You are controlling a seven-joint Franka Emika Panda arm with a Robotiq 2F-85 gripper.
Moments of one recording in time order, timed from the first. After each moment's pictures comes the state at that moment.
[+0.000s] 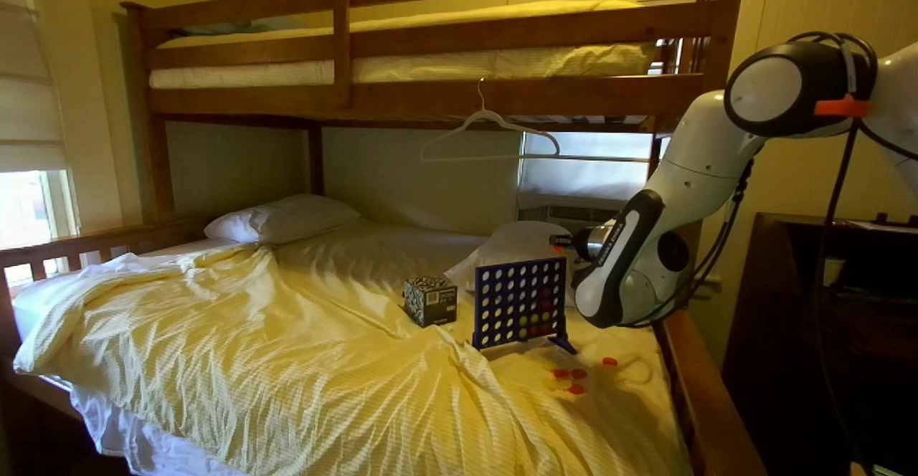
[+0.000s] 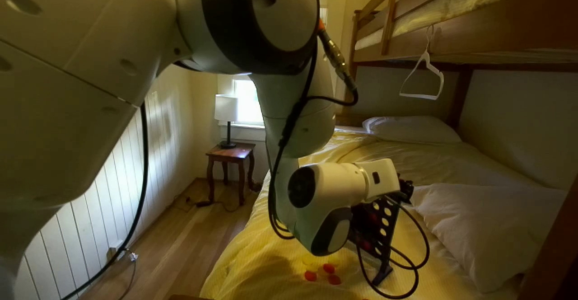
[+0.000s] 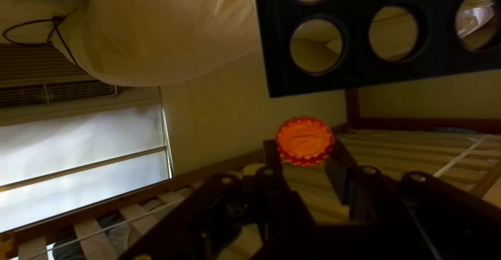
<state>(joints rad) -0.22 0.59 -0.09 -2.24 0.15 4.22 0.13</state>
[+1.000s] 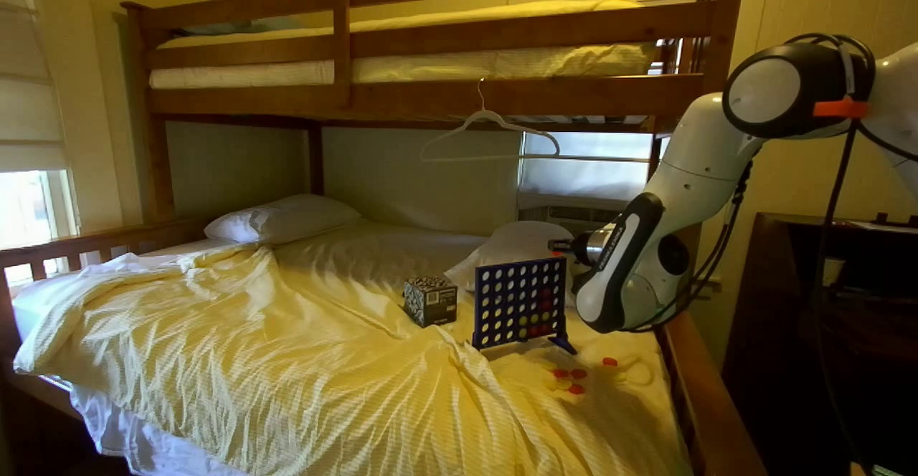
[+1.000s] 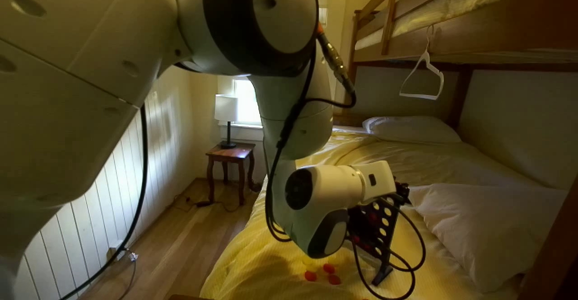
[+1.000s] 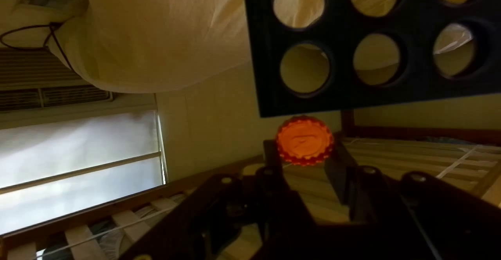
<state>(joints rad) -0.21 0.60 -0.09 -2.25 0.15 4.22 0.12</state>
